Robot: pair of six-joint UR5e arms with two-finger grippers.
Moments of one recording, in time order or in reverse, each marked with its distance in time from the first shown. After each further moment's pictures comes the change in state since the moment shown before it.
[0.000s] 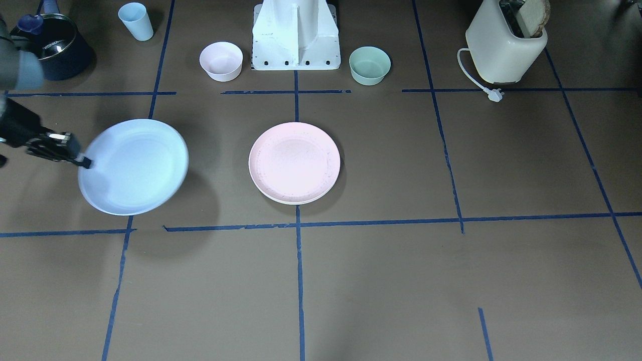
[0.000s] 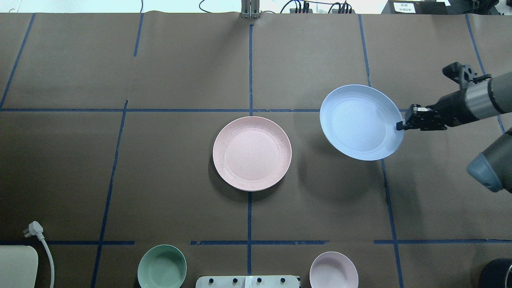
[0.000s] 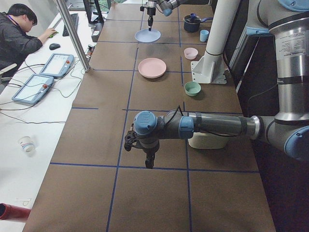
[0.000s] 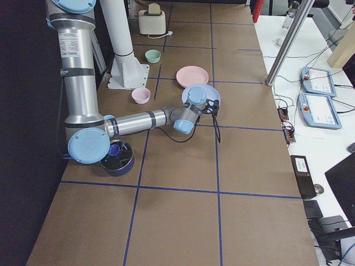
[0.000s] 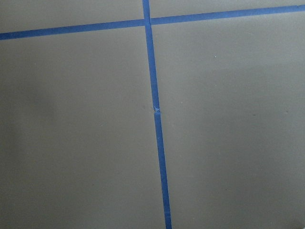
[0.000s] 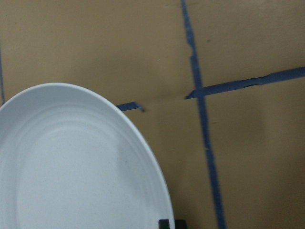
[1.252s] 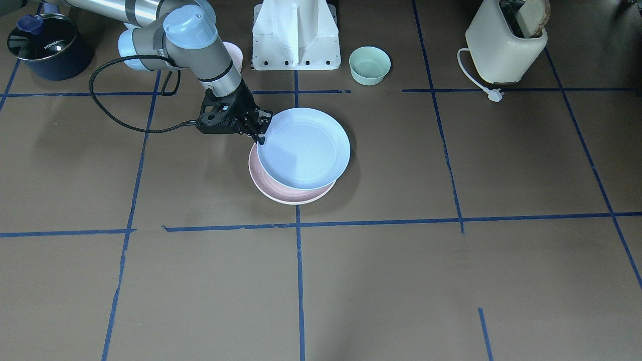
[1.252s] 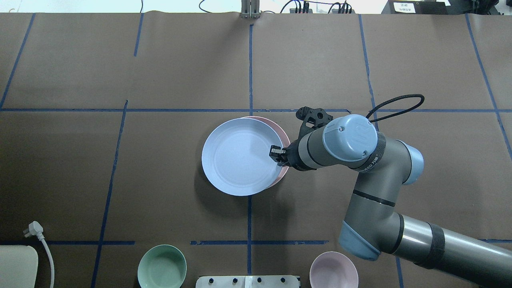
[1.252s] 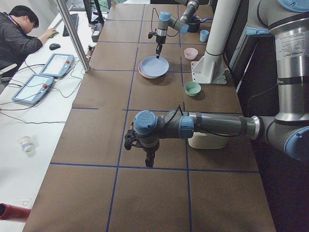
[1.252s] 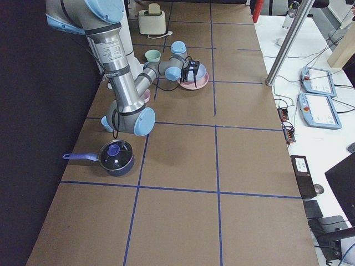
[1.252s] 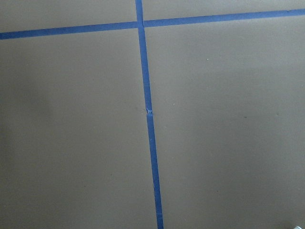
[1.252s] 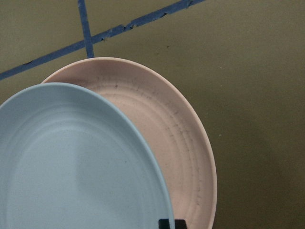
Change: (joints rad) left arm 0.000 0.000 -0.004 0.002 -0.021 -0.005; right arm -0.437 0.350 0.102 -0.515 -0.493 0.199
